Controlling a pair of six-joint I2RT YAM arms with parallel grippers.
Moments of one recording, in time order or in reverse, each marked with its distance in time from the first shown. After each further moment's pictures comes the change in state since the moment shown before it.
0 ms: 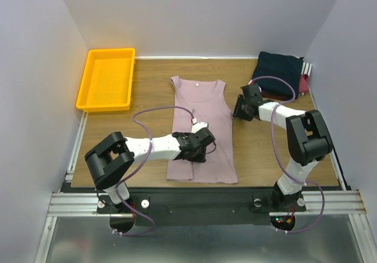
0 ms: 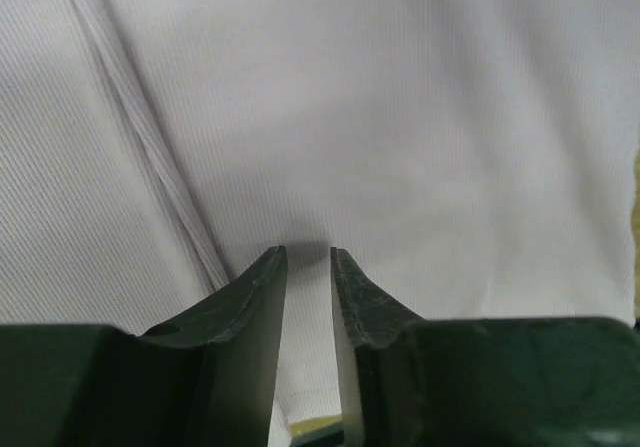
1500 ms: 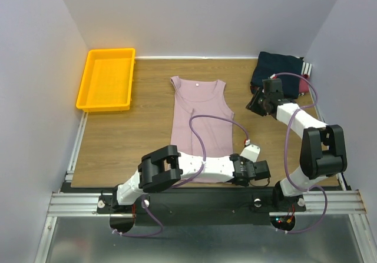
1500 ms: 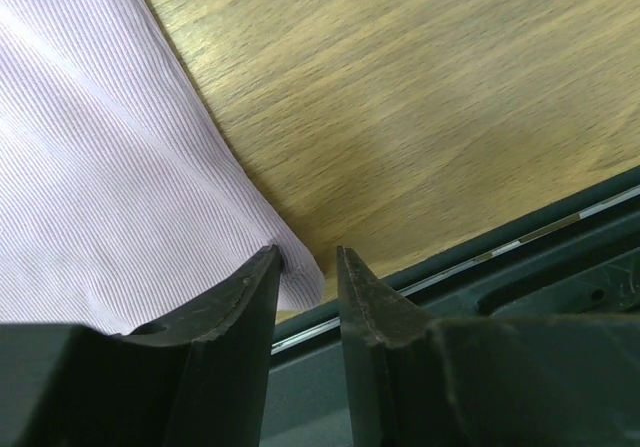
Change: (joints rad) left arm -0.404 0.483 0.706 -0.342 -0.197 -0.125; right arm -0.166 -0.187 -0.032 -0.043 -0.100 0.048
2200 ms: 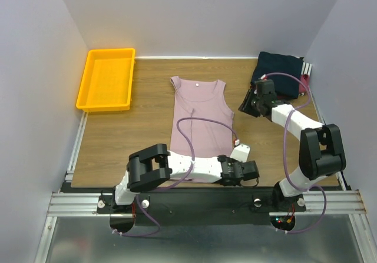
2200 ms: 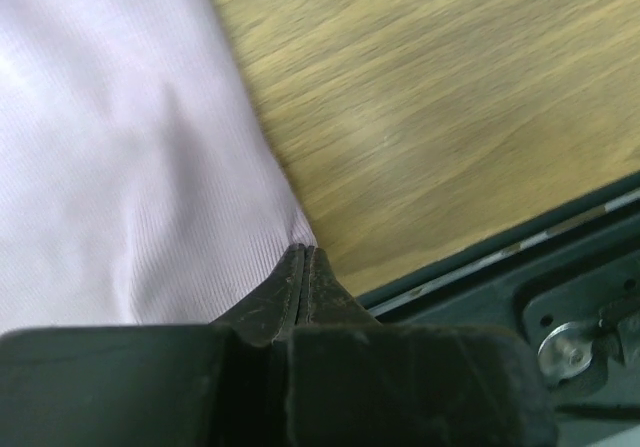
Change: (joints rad) left arm 0.008 -0.090 -0.180 0.131 0.000 -0.025; right arm 0.061 0.000 -0.010 0.024 -0.058 -0.023
